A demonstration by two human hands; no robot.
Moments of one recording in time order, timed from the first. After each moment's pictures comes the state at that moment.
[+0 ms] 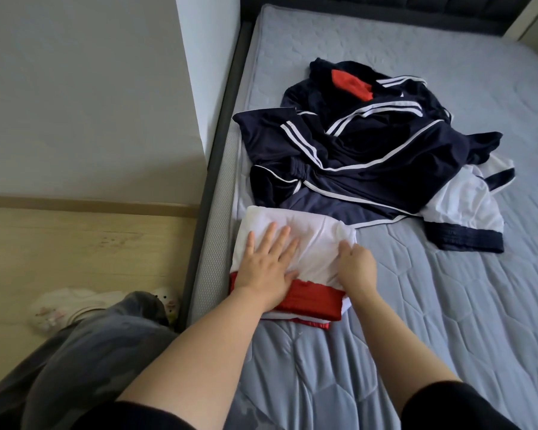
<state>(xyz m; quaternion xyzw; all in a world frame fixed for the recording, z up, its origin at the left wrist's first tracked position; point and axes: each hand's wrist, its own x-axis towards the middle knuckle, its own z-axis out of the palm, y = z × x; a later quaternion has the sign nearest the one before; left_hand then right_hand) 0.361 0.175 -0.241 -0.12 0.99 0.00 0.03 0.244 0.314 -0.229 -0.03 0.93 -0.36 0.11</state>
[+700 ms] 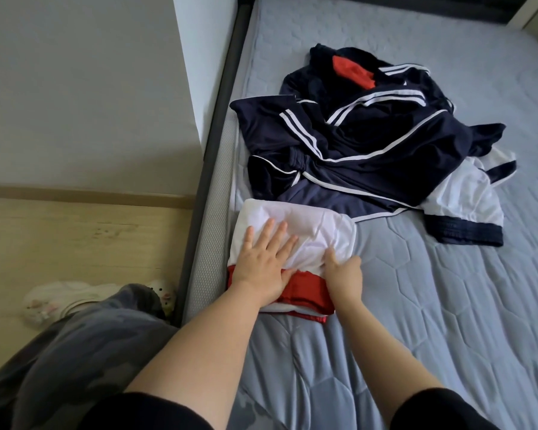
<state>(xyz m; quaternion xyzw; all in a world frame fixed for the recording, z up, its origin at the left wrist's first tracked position) 0.362 0.175 -0.252 -0.11 0.99 -0.01 0.04 0.272 0.310 -0.250 0.08 0.89 -0.42 0.16</state>
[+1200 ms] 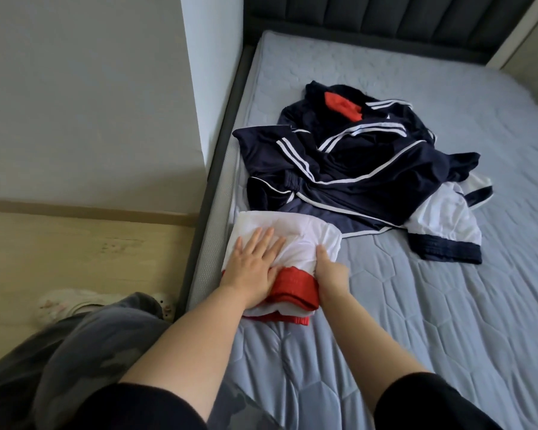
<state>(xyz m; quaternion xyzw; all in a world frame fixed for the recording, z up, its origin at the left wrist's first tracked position) 0.374 0.165 -0.221 -0.13 0.99 0.06 0.03 0.276 0.295 -0.199 0.16 0.78 -0.54 0.25</state>
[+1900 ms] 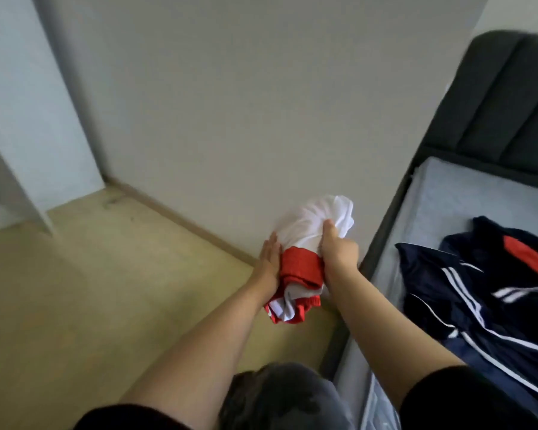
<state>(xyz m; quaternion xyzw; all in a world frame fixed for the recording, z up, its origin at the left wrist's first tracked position) 0.556 -0.047 -0.093 -0.42 0.59 0.59 -0.35 0.452 0.009 -0.010 -0.14 0.74 -0.58 0.31</state>
